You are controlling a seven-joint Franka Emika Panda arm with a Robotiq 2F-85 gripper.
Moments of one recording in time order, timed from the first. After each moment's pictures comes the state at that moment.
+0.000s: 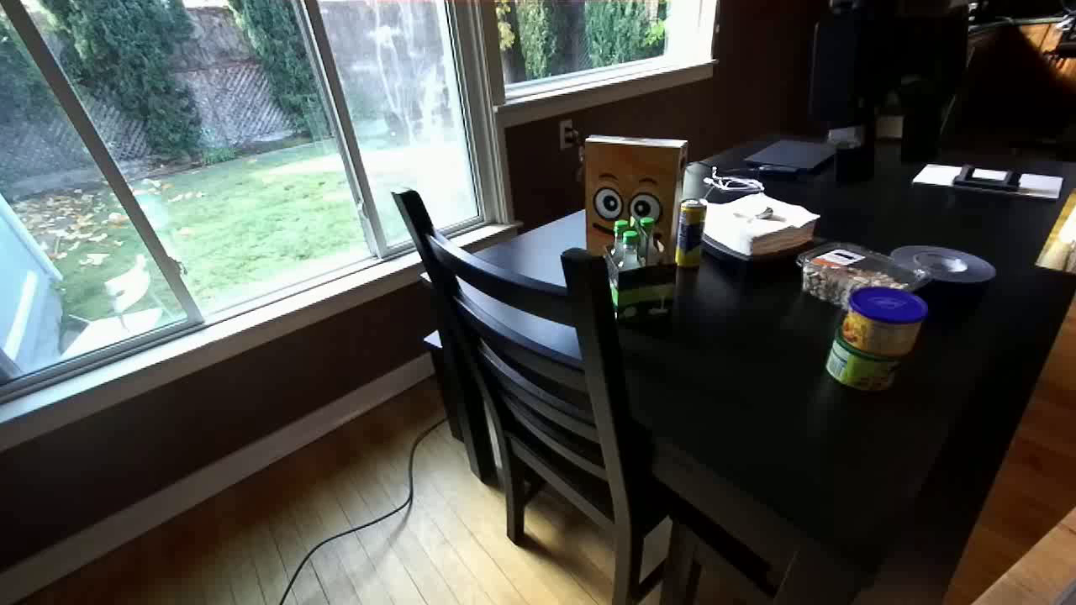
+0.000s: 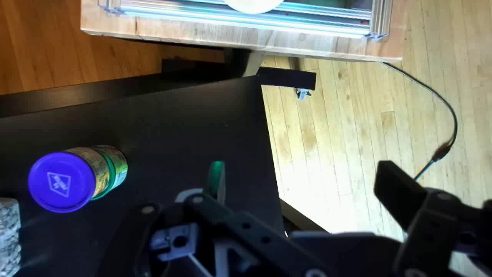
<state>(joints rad) 0.02 -0.63 0.02 -2.43 0.03 1.54 -0.04</state>
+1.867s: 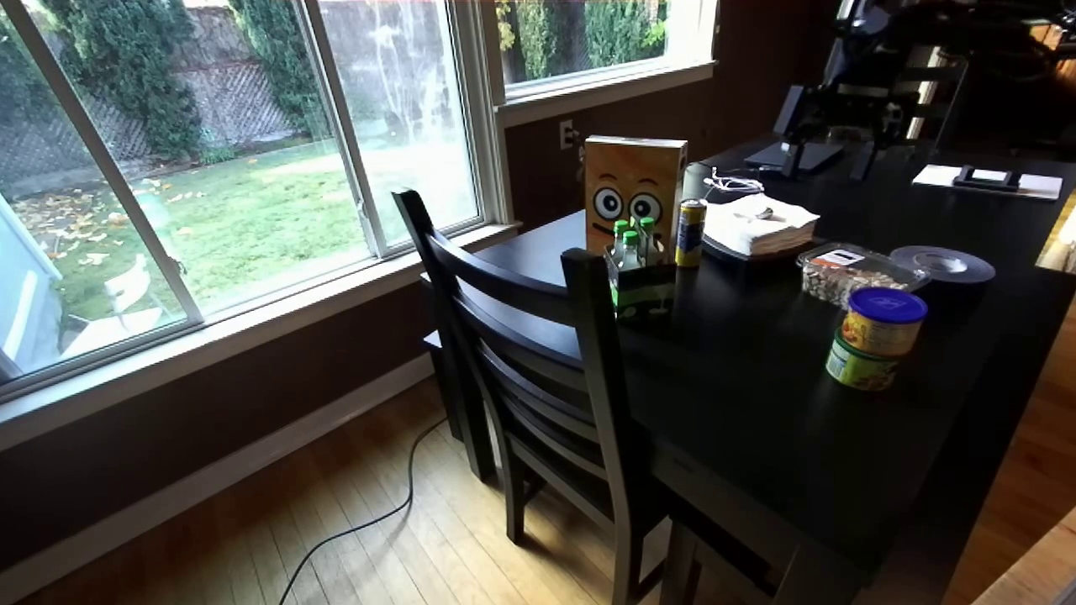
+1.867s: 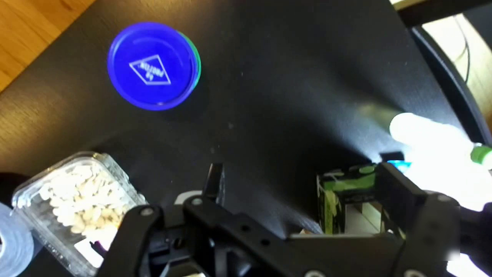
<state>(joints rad) -0.18 -0.12 -0.25 -2.21 0.09 2.06 0.00</state>
